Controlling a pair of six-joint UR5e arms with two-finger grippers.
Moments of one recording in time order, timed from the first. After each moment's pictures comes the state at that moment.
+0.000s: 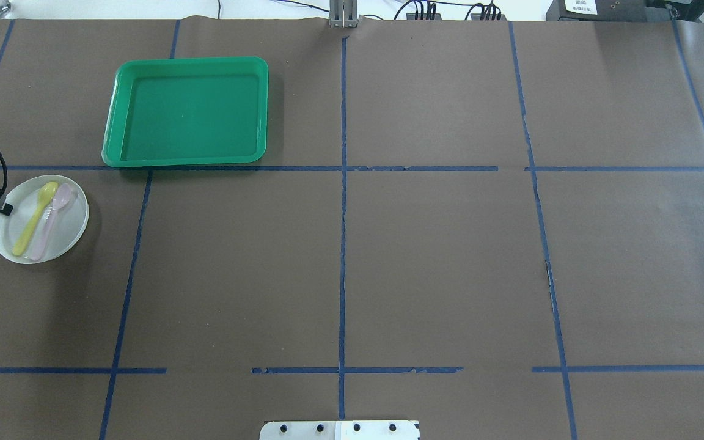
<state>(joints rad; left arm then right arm) -1.10 -1.64 -1.33 -2.25 -2.34 -0.50 1.58 -1.65 1.61 -1.51 2.28 0.03</state>
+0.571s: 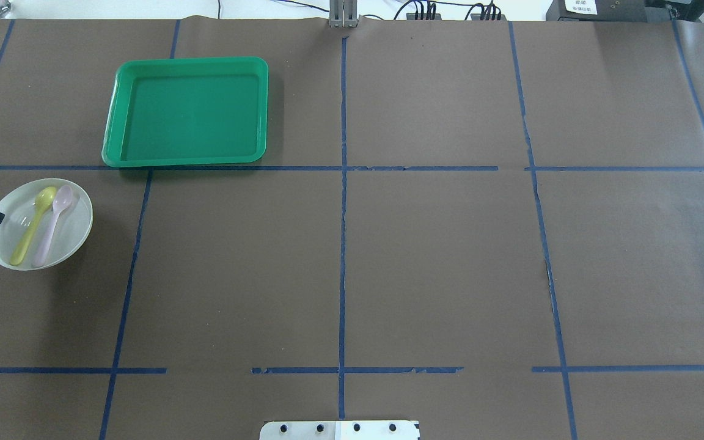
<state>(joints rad) -1.20 -1.62 -1.35 -2.24 -2.69 -0.50 1.58 -1.65 1.61 -1.51 2.28 0.03</state>
